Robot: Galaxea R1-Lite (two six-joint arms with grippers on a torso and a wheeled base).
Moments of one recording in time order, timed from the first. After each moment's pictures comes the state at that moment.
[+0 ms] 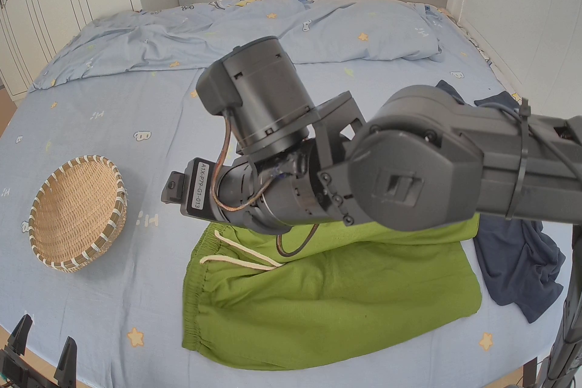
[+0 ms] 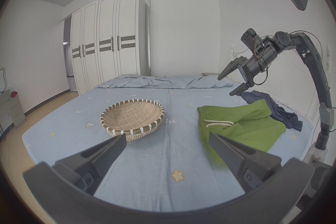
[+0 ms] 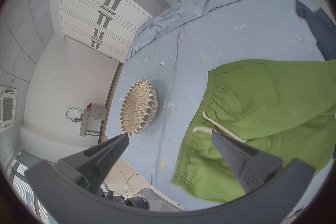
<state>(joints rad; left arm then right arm) 0.00 0.02 -0.02 0.00 0.00 0.00 1.02 2.18 -2.00 0.45 -0.10 0.75</state>
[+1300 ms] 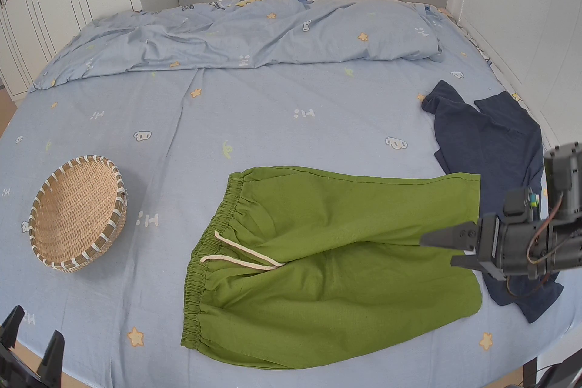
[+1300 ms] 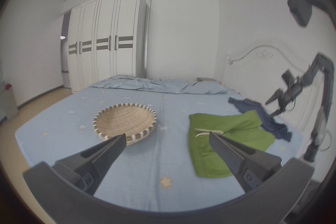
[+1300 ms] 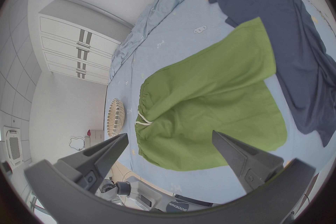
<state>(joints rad) -0.01 0.06 -0.13 0.05 -0.06 -0.06 0.49 1.37 -0.67 -0.08 0.23 0.73</state>
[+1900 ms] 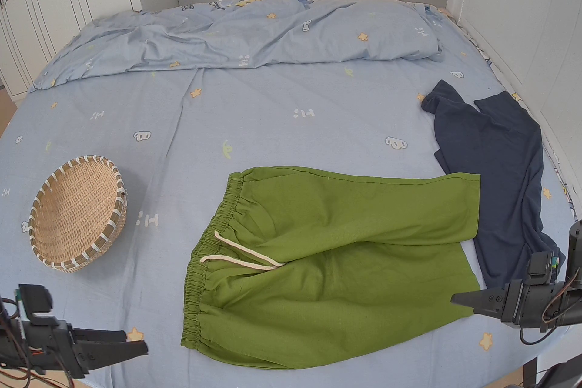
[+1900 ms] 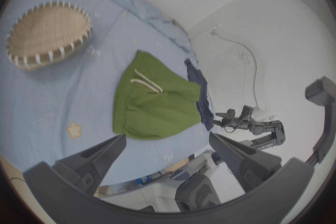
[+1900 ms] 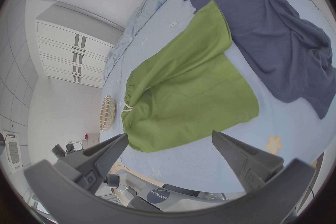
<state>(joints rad) -0.13 0.83 -0.28 -0.02 -0.64 -0.45 0.40 1.18 -0.25 -0.28 0.26 0.72</state>
